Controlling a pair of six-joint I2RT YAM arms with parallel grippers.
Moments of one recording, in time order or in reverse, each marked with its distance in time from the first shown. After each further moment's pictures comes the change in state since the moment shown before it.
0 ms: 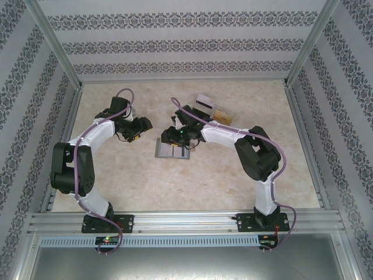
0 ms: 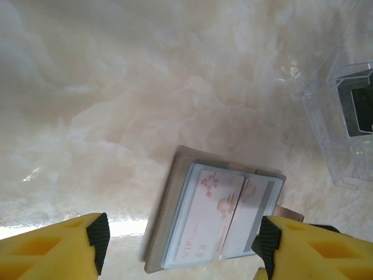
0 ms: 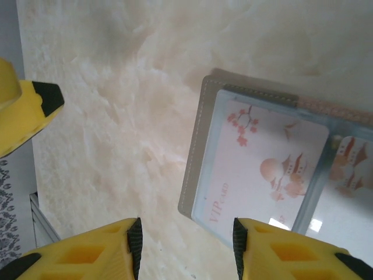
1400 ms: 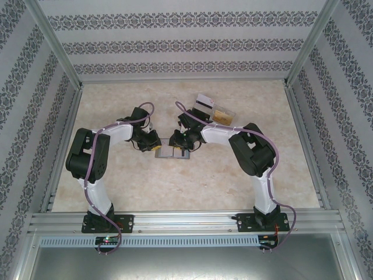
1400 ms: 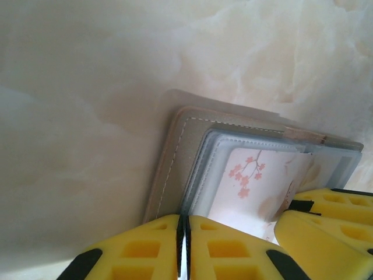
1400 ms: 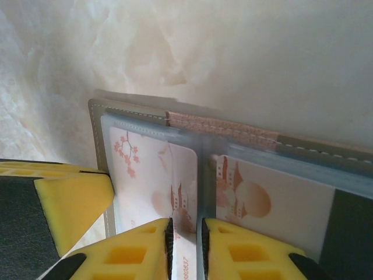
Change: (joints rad) left arm -0.150 0.200 -0.034 0.077 0.027 -0.048; right arm -0.026 0.082 -0.031 0.013 0.040 0.079
